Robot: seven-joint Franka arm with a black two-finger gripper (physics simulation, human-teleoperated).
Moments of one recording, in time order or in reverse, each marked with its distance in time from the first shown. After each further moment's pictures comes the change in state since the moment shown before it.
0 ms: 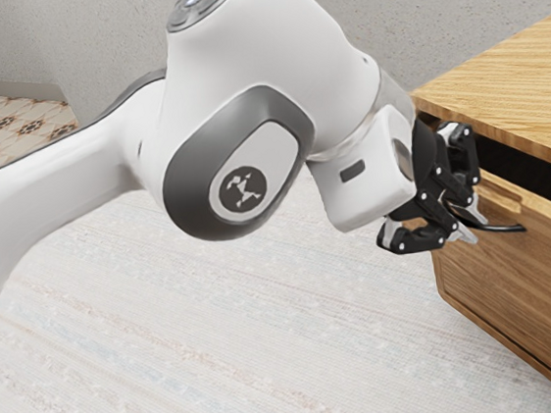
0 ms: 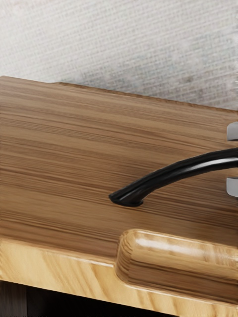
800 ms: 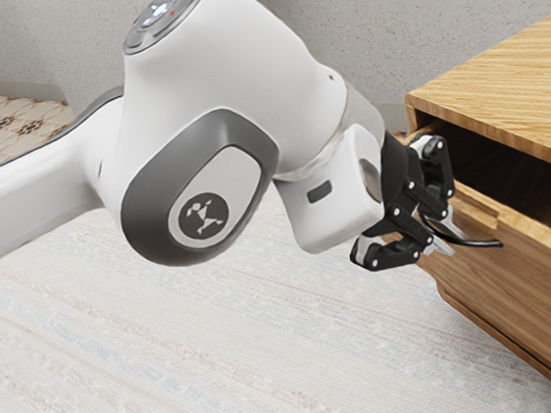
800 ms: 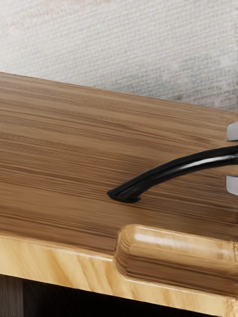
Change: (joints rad) arm -0.007 -0.105 0.010 -0.118 -0.002 0.029 -0.005
